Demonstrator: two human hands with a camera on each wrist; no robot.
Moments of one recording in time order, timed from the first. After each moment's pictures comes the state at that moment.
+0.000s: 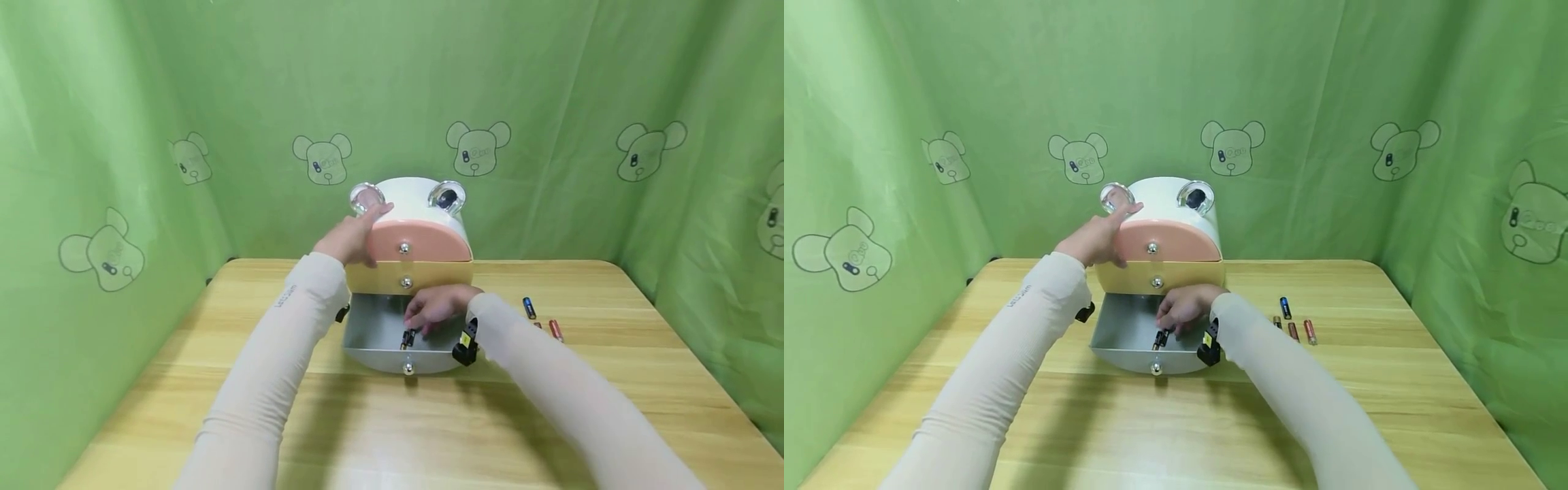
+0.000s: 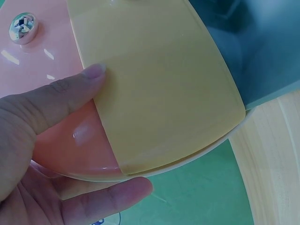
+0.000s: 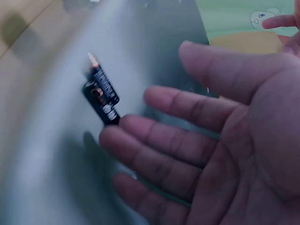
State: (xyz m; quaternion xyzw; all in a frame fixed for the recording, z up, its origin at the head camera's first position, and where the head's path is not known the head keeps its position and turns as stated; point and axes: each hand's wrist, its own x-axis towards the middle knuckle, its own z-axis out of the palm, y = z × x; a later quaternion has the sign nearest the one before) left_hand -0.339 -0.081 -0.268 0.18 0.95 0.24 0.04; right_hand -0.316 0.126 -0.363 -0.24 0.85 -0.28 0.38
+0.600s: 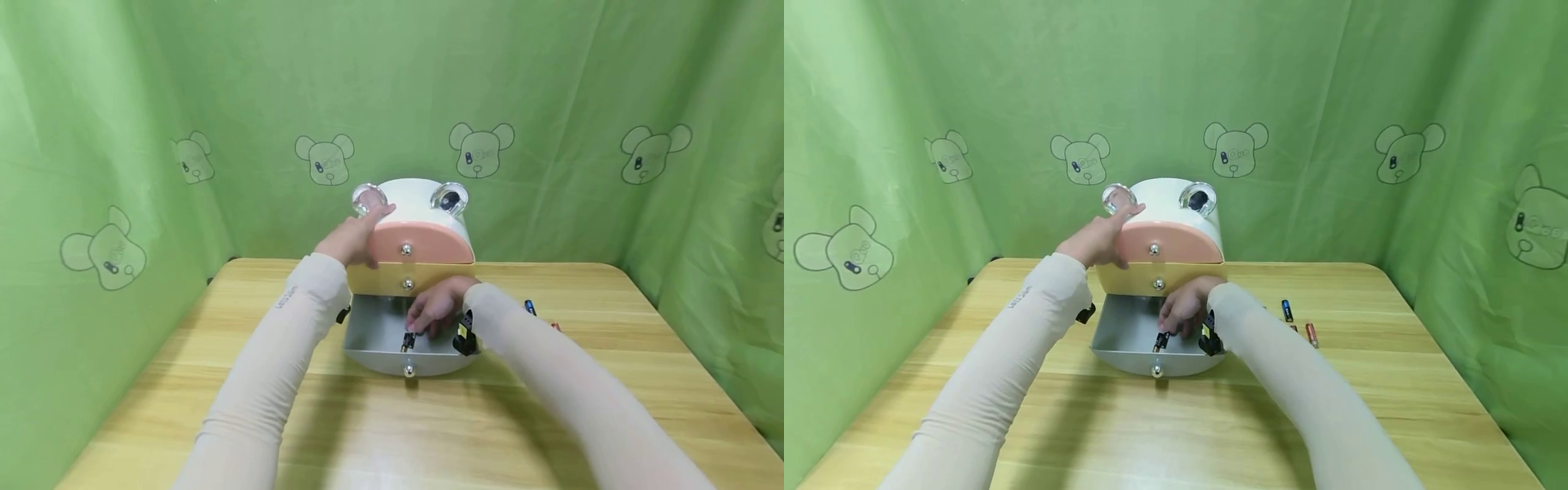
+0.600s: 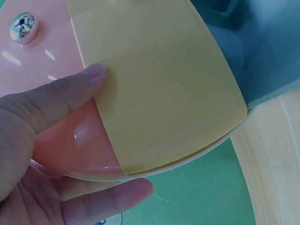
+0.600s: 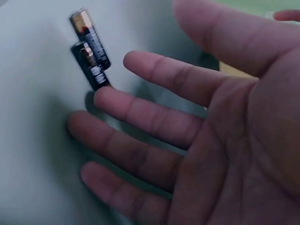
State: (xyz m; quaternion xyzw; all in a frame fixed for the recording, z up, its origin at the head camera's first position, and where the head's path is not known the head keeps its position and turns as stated) left_hand -0.337 -0.081 -0.267 0.18 0.95 0.25 0.05; right_hand -0.333 0.124 -0.358 -0.22 0.82 -0.22 0.48
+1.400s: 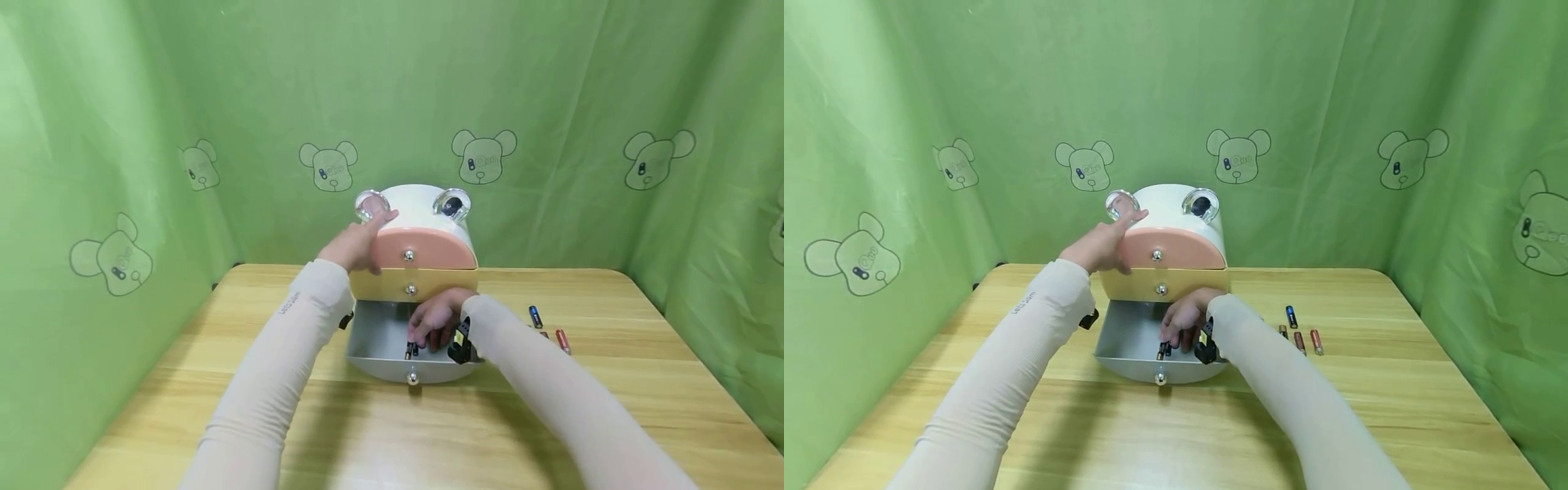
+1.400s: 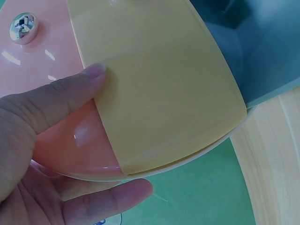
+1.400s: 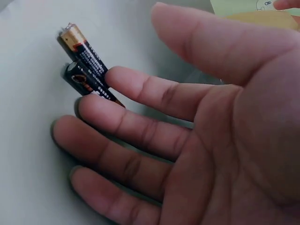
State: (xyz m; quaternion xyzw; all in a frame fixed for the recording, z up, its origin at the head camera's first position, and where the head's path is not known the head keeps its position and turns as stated) left_hand -0.336 -0.080 -0.267 0.19 0.95 0.23 0.04; right_hand -0.340 0.119 -0.382 -0.19 0.80 -0.26 0.50
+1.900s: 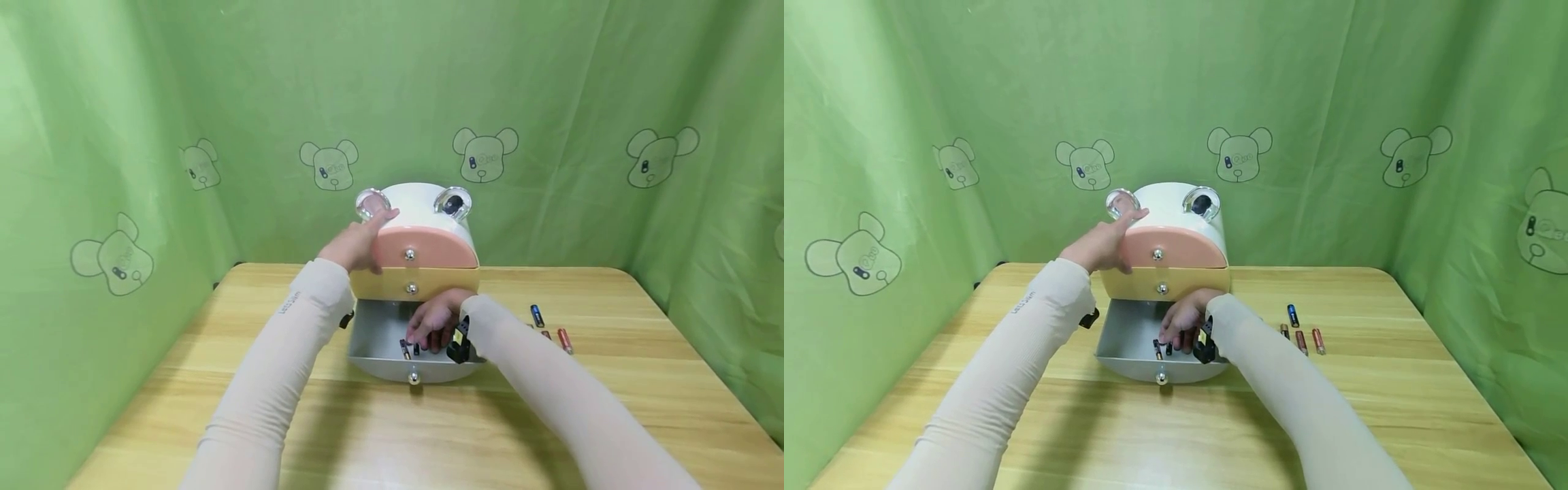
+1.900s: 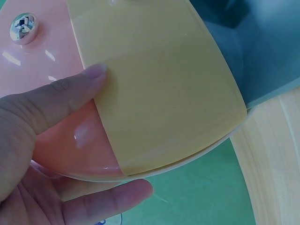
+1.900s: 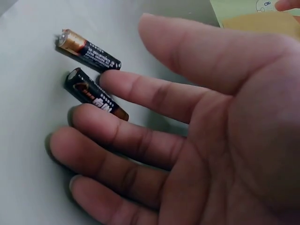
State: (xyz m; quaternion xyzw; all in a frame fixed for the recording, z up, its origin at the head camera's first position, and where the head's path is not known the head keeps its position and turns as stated) left_hand -0.337 -0.080 -0.269 0.19 0.95 0.24 0.03; right_hand -0.343 0.118 -0.389 -0.19 0.79 -0.26 0.52
